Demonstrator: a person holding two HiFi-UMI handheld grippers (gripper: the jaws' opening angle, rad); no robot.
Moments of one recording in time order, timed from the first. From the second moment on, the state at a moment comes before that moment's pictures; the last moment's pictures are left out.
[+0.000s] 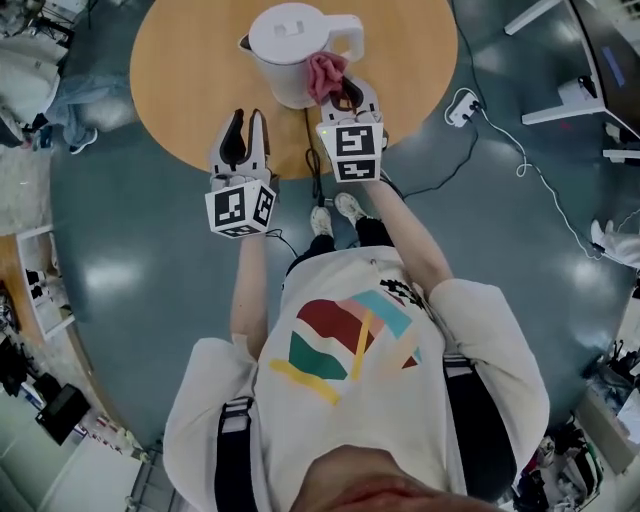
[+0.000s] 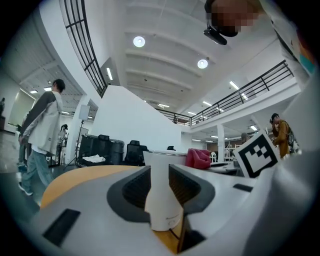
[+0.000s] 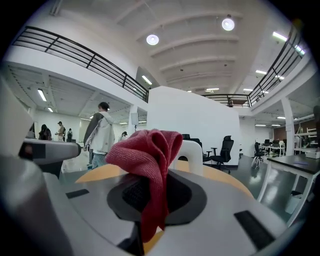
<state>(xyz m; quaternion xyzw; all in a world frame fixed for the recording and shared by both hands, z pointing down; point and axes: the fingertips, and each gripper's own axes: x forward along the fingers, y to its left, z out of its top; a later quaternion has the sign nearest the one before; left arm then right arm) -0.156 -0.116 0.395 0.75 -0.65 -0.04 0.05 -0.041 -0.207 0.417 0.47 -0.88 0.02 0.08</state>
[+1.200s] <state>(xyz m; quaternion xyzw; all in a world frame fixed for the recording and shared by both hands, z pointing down) -0.183 -0.124 0.427 0.73 -0.68 -0.02 0.08 -0.011 -0.247 0.447 0.51 -0.85 0.04 0.10</state>
